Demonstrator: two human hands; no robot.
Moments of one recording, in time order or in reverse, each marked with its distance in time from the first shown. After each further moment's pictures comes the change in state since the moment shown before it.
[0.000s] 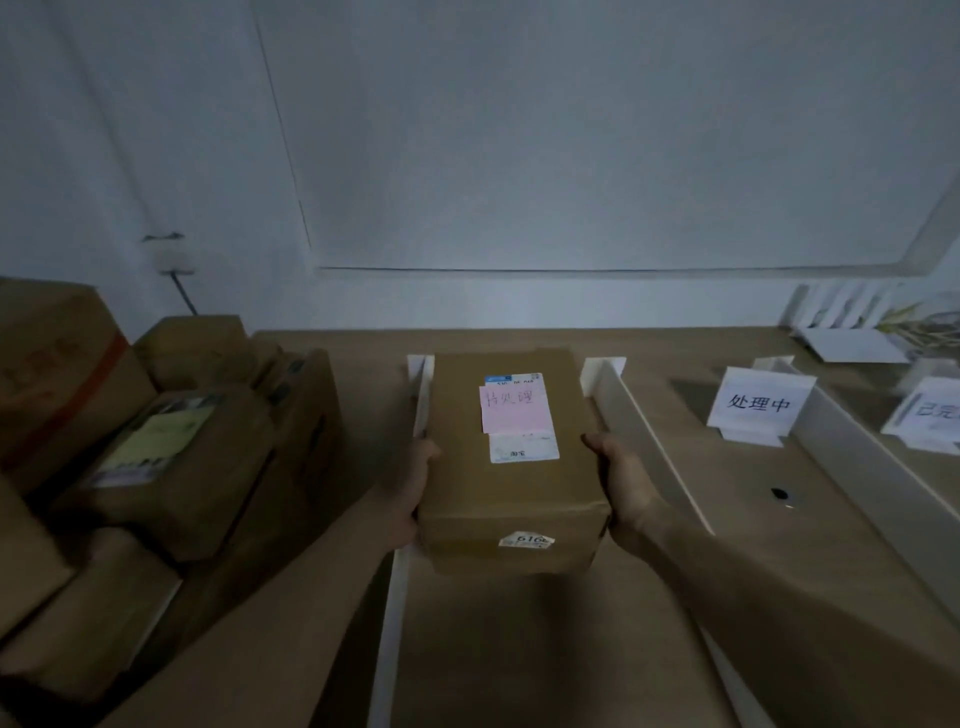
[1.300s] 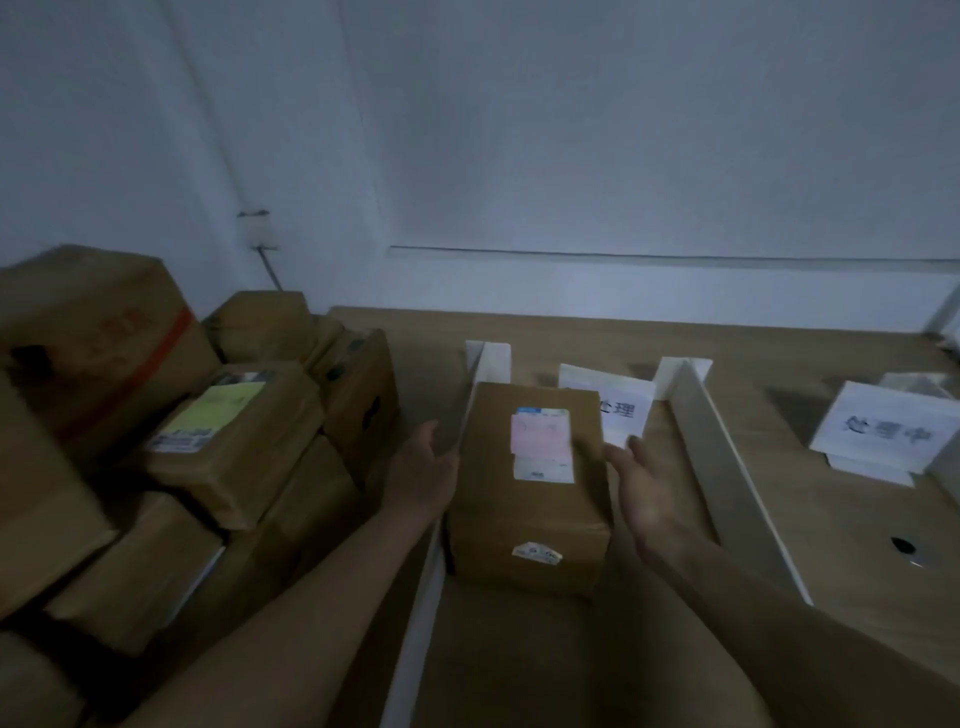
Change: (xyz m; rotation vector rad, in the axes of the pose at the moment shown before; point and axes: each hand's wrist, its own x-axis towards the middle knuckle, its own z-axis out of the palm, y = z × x) left_hand 0.014 -0.004 -0.007 0.625 0.521 0.246; right_hand 0.063 0.024 0.007 -0.281 0.077 -0.056
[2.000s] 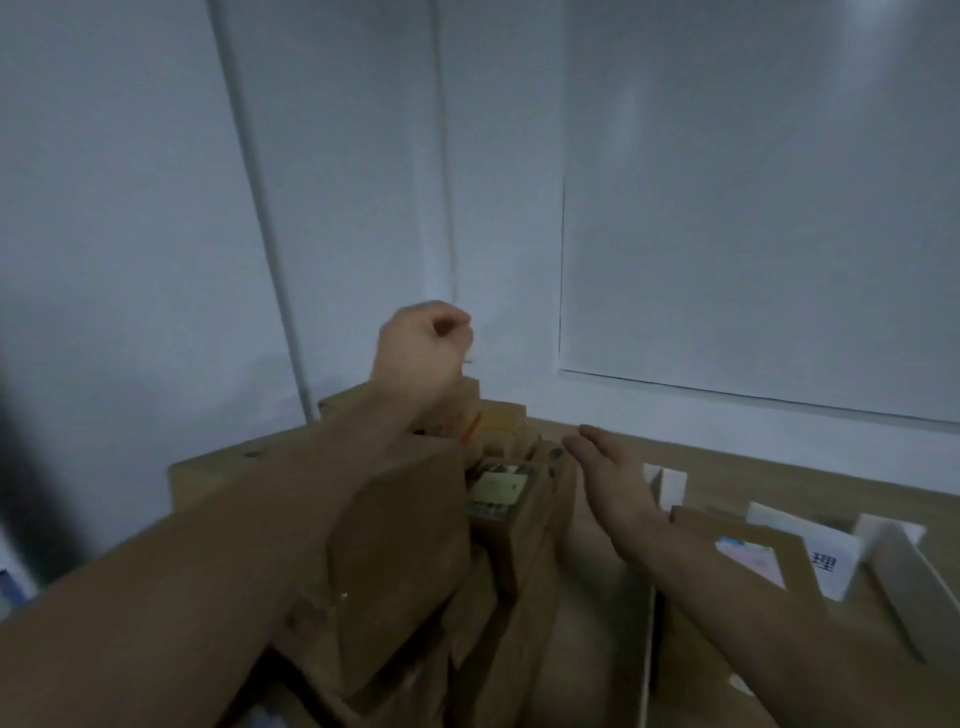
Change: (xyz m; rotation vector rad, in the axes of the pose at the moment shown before) left_hand -0.076 0.059 -0.375 -0.033 0.547 0.521; right_hand -0.203 -0.145 0.247 -0.276 -0.279 -0.506
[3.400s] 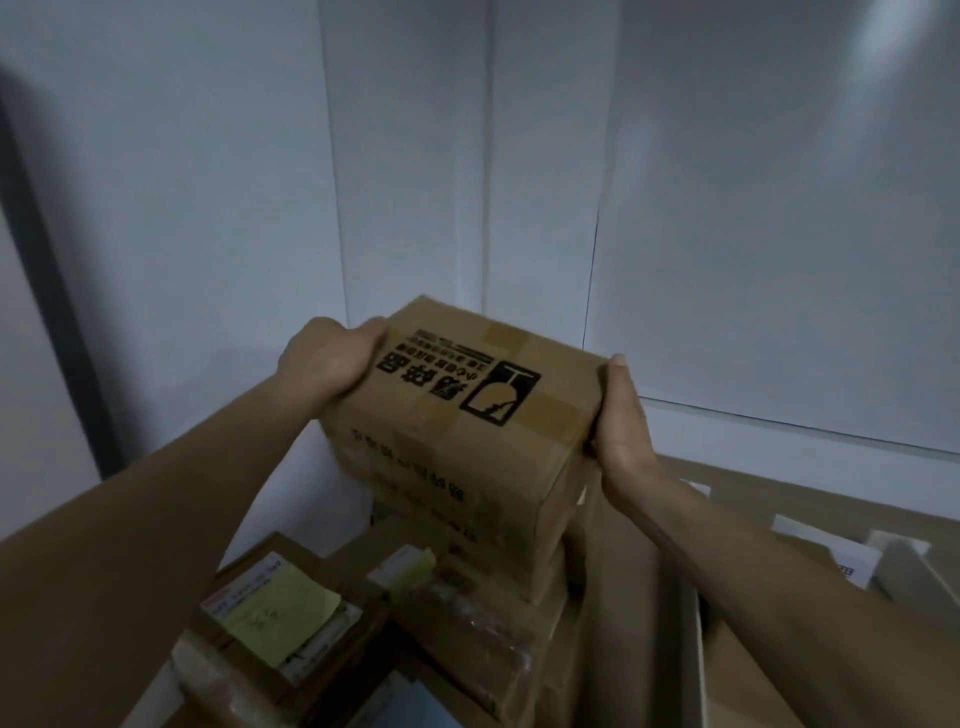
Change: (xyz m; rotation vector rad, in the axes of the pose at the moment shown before) left_hand 0.013 -0.096 -0.188 0.176 0.021 -0.424; right_hand -0.058 -0.114 0.097 0.348 0.092 -0.018
